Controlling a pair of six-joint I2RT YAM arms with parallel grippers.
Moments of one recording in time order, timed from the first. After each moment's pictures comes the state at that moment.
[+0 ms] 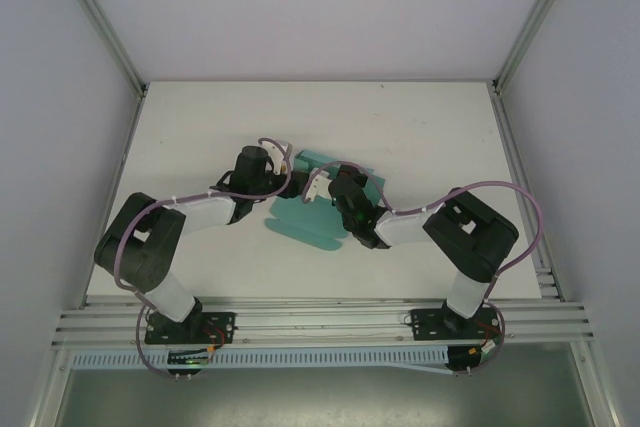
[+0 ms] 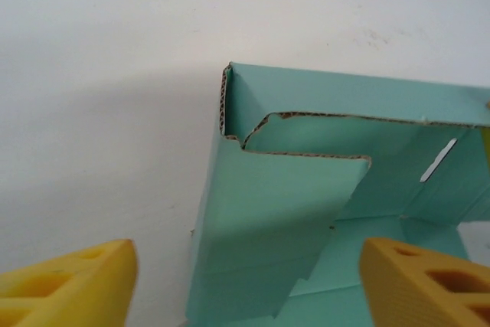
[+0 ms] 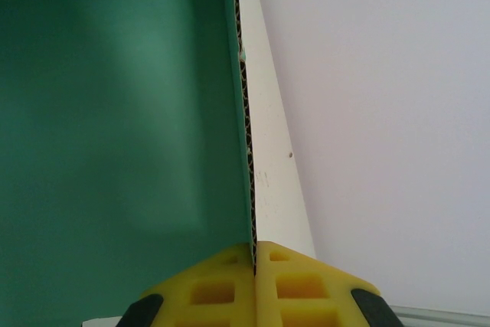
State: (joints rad) left arm -0.49 1.64 0.74 0.31 0.21 -0.25; right arm 0.89 1.74 0.72 0.61 0.72 -1.03
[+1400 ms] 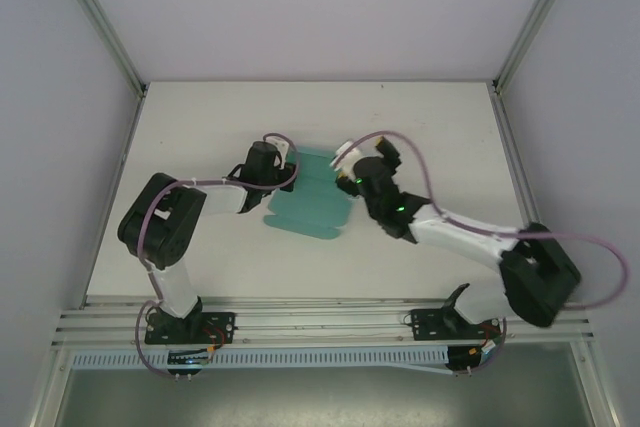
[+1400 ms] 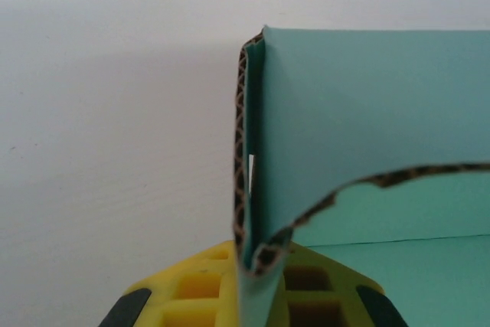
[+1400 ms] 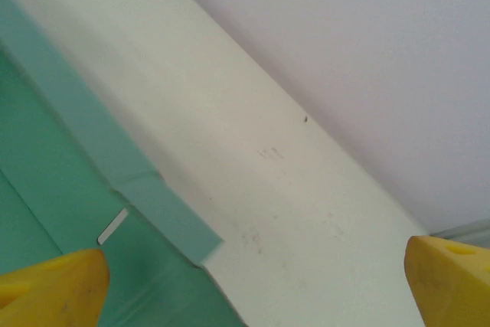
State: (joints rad) left arm -0.48 1.81 0.85 0.31 0.10 -0.27; right arm 0.77 1.31 0.77 0.12 0.55 -0.41
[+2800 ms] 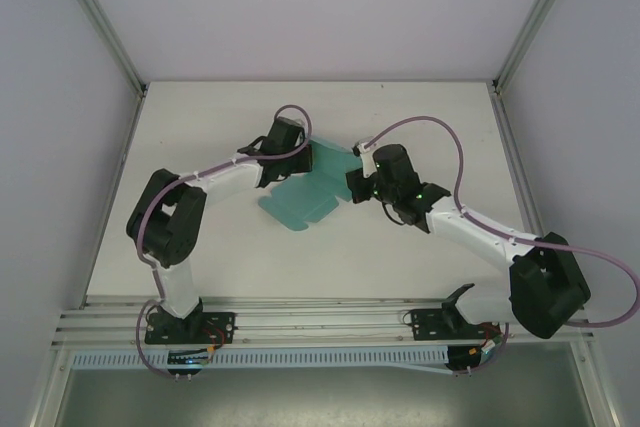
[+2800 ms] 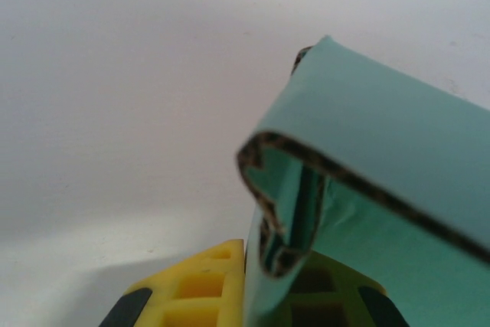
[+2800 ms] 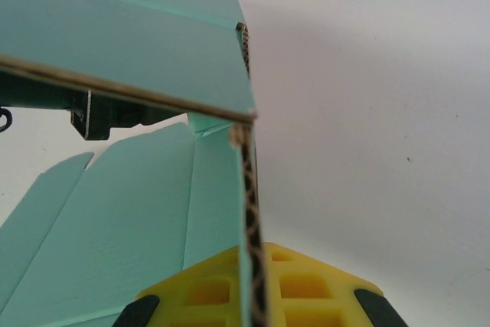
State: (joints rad) left arm -0.56 1.87 1.23 -0.20 -0.01 -0.55; right arm 0.66 1.30 0.80 -0.08 -0.07 0.21
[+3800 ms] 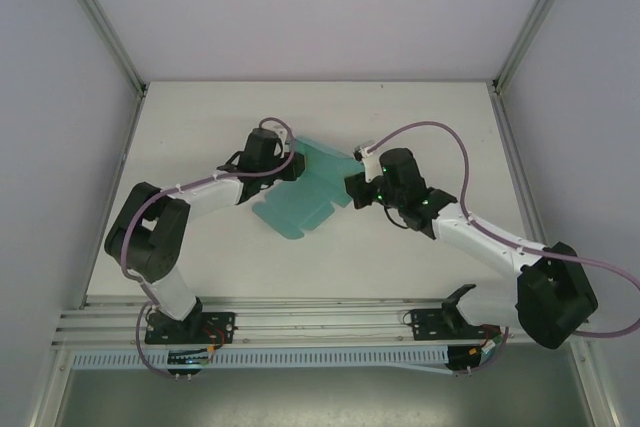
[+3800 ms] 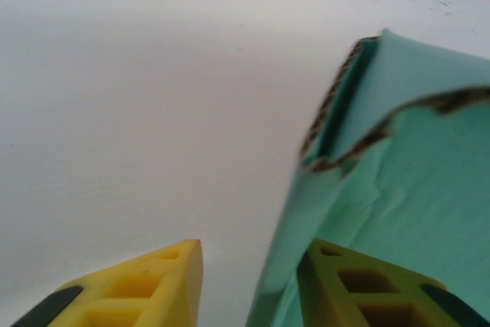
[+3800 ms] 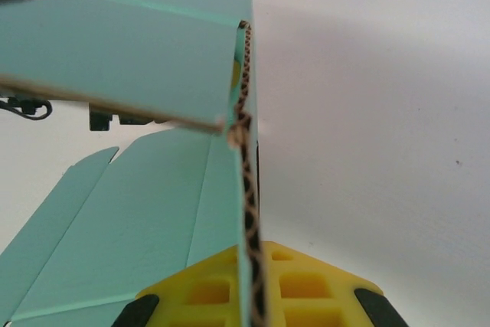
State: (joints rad) left arm -0.48 1.72 0.94 0.12 0.15 -0.41; right arm 0.63 1.23 0.74 -0.04 -0.21 0.21
